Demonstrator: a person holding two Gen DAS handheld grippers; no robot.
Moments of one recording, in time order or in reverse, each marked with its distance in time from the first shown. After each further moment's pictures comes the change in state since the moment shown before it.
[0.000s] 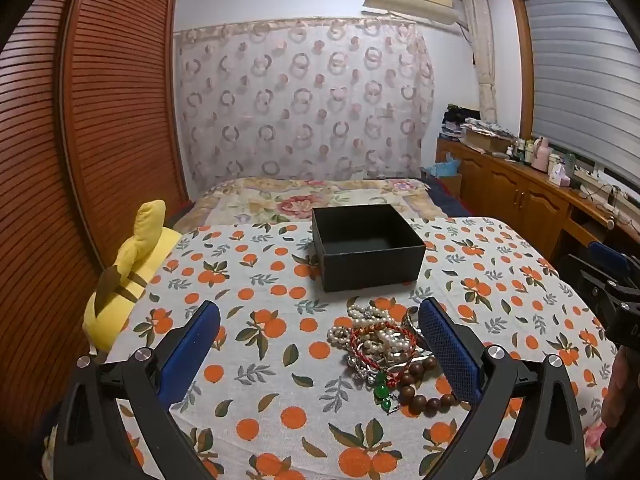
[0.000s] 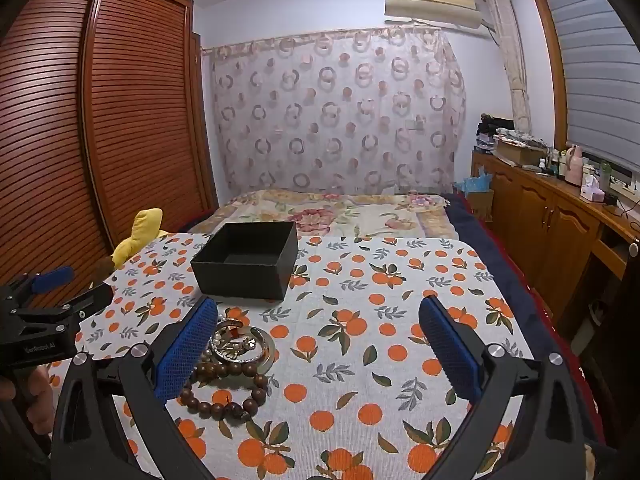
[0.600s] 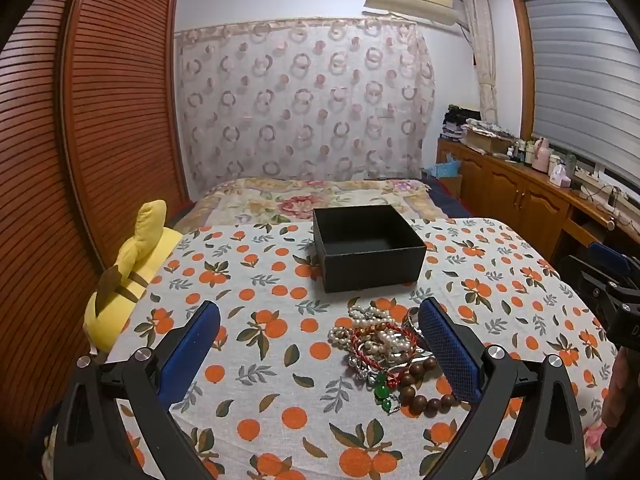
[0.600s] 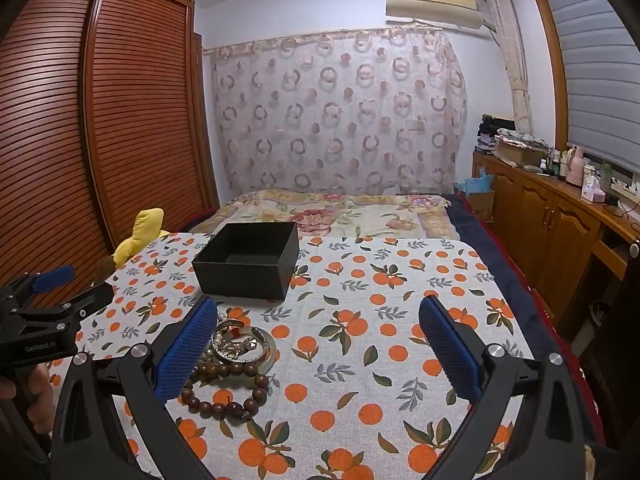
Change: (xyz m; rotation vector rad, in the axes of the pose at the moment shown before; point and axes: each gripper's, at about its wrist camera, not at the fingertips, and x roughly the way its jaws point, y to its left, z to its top) left arm 0.000 0.000 0.000 -0.002 -0.002 -0.002; right arm -0.001 0.000 0.001 0.002 -0.002 0.002
